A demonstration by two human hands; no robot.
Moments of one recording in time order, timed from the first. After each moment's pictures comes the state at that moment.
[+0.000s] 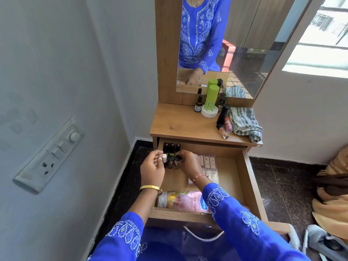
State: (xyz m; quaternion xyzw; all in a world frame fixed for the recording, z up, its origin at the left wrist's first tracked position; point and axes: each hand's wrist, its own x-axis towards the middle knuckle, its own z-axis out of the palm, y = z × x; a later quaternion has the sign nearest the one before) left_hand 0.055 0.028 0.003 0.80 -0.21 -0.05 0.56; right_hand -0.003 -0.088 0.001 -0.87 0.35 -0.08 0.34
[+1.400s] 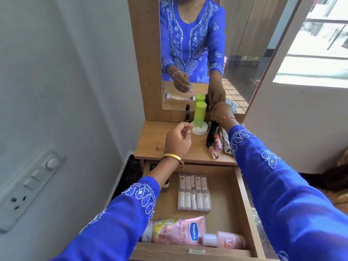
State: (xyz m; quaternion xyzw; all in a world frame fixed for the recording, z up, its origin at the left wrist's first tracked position) left_hand 0.066 -0.116 0.098 0.74 -0.36 -0.07 0.56; right_hand 0.027 -0.293 0.139 -0.87 0.46 -0.11 0.17
